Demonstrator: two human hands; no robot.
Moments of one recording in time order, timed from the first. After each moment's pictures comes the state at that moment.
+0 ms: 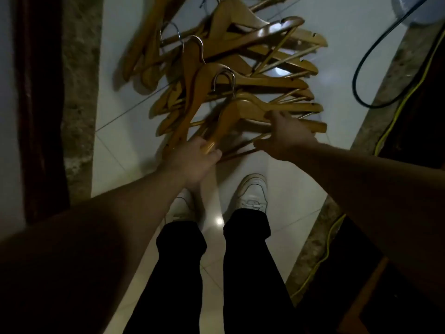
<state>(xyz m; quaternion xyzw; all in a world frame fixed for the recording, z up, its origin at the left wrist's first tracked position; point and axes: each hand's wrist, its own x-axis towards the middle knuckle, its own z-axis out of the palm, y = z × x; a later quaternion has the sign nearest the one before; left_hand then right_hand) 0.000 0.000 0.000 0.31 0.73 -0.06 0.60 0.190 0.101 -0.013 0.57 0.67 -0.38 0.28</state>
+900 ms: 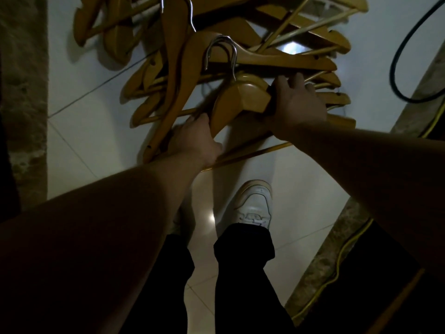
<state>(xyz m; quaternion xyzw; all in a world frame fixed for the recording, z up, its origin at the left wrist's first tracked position) 0.037 0.010 -0.129 0.39 0.77 -0.10 0.49 0.196 0.121 -0.126 0.56 0.74 -0.25 0.29</state>
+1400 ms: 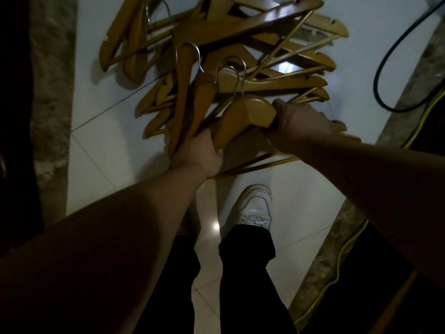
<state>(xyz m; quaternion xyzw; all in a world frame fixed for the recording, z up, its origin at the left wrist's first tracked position) 0.035 0.010 -0.092 0.38 0.77 -0.08 0.50 0.196 0.122 -0.084 0.55 0.72 -0.29 0.31</state>
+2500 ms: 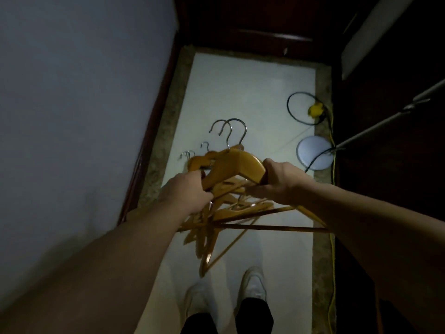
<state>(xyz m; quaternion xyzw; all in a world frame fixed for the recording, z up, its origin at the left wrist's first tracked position) -0.044 0.130 0.321 0.53 0.78 -0.04 0.34 0.169 0.206 0.336 0.53 0.74 -0.38 0.15</state>
